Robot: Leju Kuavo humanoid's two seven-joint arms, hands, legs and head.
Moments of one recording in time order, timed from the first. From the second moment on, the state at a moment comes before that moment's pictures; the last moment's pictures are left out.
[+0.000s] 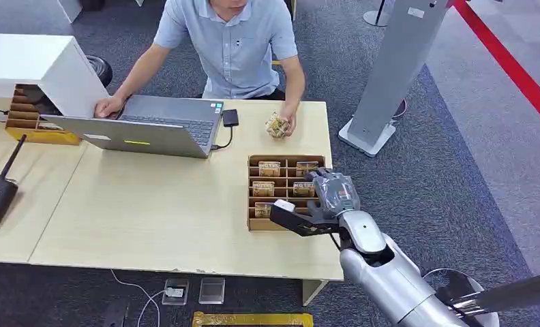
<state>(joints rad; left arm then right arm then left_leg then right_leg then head) -0.15 -0.07 1.54 -0.11 -1.25 0.21 -0.33 -0.63 -0.11 0.90 -1.03 0.93 -0.04 0.32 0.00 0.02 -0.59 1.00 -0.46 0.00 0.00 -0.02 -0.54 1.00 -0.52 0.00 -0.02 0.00</state>
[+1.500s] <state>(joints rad) -0.15 -0.07 1.54 -0.11 -1.27 0.22 -0.34 -0.64 -0.11 0.90 -1.01 0.92 -0.04 0.31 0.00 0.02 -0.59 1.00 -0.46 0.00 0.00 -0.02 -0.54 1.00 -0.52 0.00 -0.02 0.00</state>
